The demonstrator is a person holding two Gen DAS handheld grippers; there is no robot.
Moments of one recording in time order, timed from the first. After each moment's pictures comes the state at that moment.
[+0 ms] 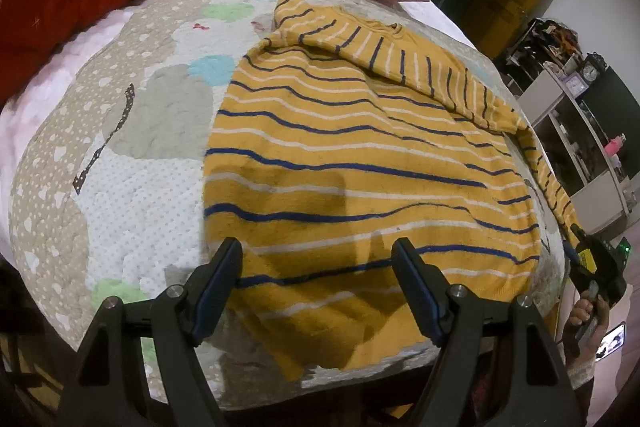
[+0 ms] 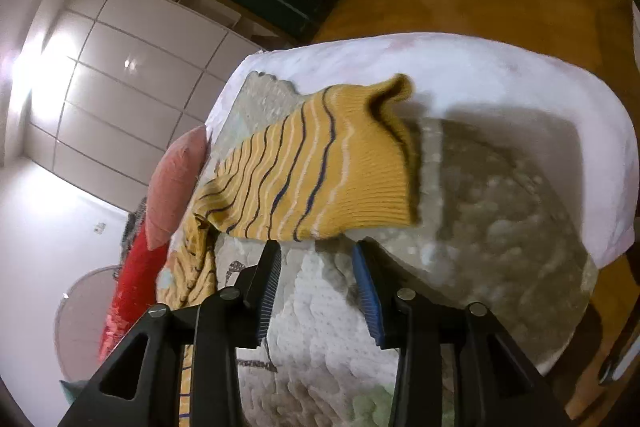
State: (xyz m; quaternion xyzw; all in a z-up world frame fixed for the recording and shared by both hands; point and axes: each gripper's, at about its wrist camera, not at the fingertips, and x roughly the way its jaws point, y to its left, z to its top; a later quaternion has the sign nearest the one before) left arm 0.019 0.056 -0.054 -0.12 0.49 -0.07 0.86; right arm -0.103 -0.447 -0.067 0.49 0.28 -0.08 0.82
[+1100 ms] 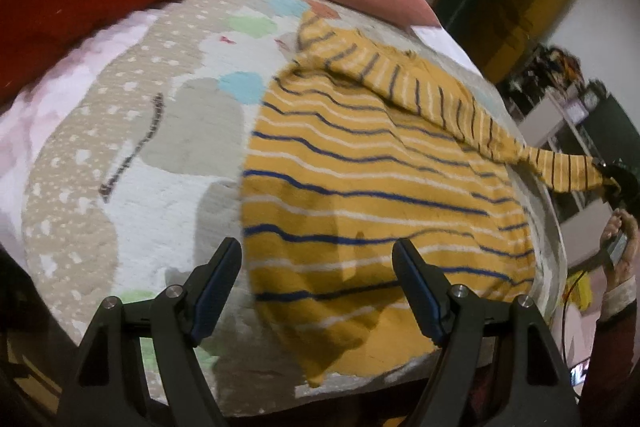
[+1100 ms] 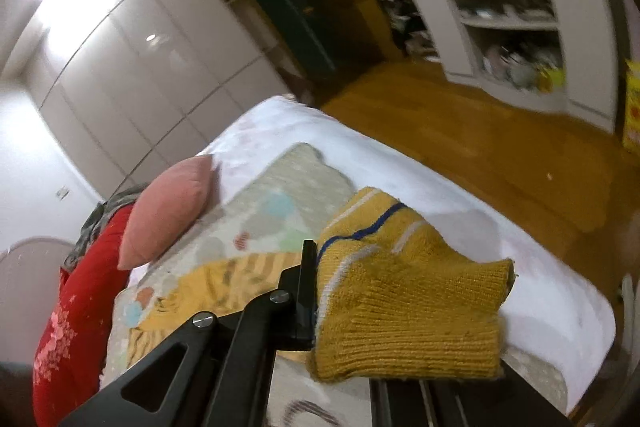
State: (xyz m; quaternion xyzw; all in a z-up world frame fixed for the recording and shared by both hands) left arm 0.013 0.089 -0.043 -0.16 0.45 -0.06 0.87; right arm 0.039 -0.432 0.094 0.31 0.25 -0.12 0.91
